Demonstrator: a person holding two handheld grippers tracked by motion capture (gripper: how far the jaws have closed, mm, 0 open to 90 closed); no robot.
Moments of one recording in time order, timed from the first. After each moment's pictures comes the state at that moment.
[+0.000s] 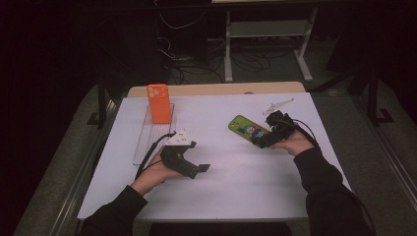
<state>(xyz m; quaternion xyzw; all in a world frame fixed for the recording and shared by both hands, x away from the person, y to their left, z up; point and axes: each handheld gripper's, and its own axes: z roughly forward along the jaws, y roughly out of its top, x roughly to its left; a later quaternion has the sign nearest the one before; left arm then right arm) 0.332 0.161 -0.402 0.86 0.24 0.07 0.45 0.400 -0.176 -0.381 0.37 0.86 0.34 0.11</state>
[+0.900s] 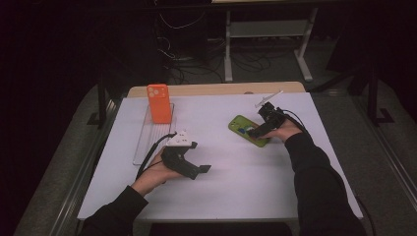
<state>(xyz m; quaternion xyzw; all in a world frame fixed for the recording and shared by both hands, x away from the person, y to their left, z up) 0.330 0.159 -0.401 0.85 0.23 0.06 0.46 0.457 -0.168 -0.409 0.37 0.87 0.31 0.08</state>
